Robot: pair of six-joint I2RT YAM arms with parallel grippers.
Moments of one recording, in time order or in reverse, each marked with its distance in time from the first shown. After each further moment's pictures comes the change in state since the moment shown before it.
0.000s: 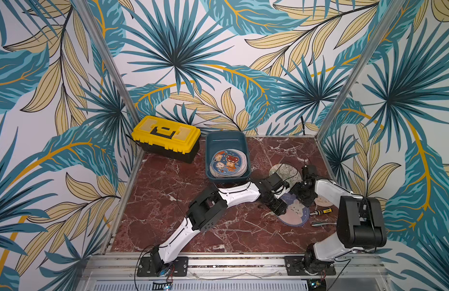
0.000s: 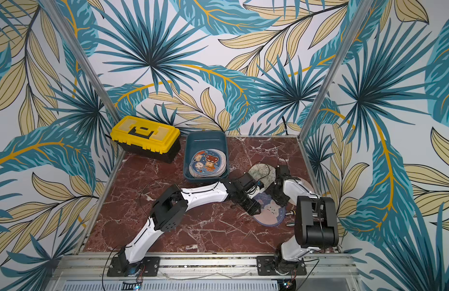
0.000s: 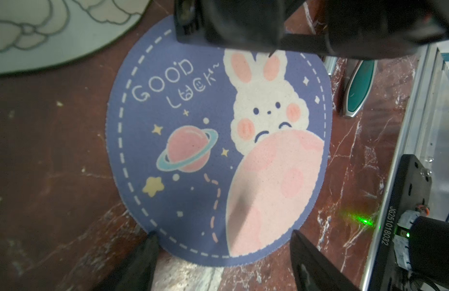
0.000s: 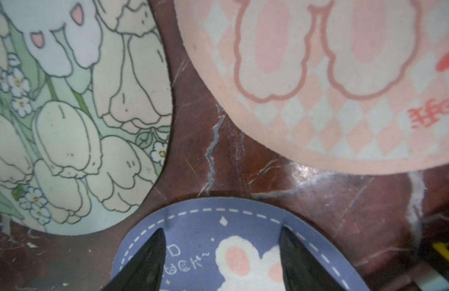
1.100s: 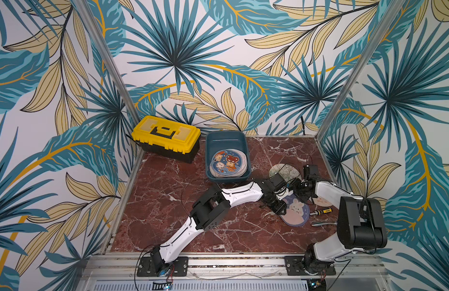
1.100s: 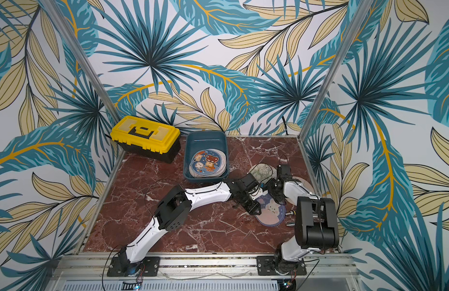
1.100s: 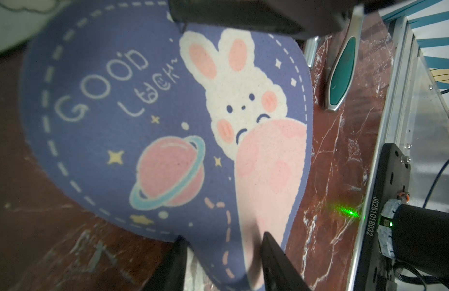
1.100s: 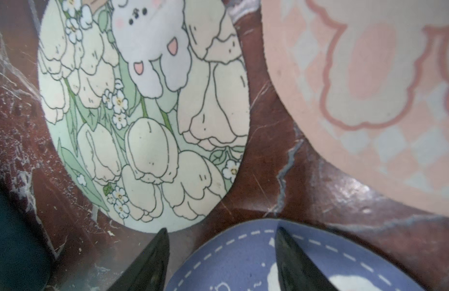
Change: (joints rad) left arm -0.006 0.068 0.091 -0.051 0.082 0.032; right arm -0.011 -0.011 -0.037 0.175 -0.134 0.027
